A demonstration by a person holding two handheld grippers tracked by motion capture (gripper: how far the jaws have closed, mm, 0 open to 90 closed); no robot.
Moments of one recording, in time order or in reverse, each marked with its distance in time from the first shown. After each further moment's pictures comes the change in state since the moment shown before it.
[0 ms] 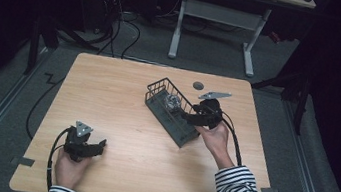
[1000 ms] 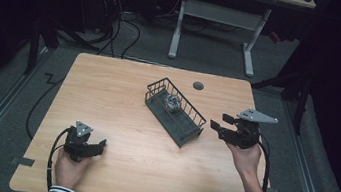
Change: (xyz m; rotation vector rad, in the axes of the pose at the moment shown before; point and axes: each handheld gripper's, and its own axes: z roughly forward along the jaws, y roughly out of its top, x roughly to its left) left arm 0.000 0.000 0.000 0.002 -0.001 0.001; right arm -0.012 -0.050 -0.102 -0.189 -0.085 0.016
